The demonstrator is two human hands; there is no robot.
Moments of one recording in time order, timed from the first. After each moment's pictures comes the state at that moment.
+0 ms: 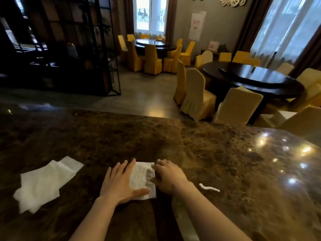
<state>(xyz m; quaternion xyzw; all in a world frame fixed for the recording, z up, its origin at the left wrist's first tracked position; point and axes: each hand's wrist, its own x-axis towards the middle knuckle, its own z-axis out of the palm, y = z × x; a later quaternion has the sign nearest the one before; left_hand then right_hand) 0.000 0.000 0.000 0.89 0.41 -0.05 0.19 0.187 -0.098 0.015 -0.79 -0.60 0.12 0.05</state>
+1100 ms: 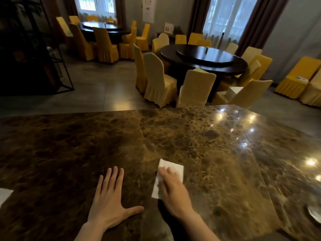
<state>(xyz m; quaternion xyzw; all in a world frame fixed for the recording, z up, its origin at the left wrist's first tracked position) 0.078 -0.057 -0.050 0.94 0.29 -0.09 0.15 0.239 -0.241 -0.061 -0.86 -0.39 0.09 0.33</state>
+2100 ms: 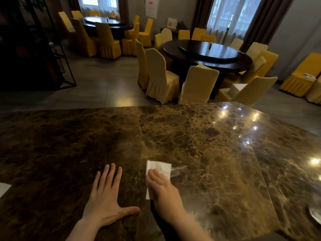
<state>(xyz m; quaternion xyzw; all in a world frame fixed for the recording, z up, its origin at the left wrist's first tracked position) 0.074 -0.056 -0.053 0.95 0.27 -0.10 0.13 0.224 -0.236 -0.056 -0.82 -0.51 0.05 0.25</state>
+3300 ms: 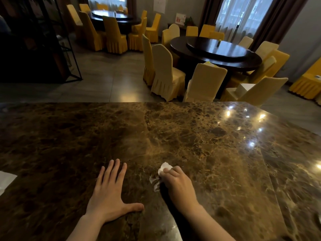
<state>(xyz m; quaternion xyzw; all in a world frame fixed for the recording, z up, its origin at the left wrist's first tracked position) 0.074 -0.055 -0.065 0.95 0.29 -0.05 0.14 0.253 -0.245 -0.050 -0.83 -0.51 -0.03 0.23</state>
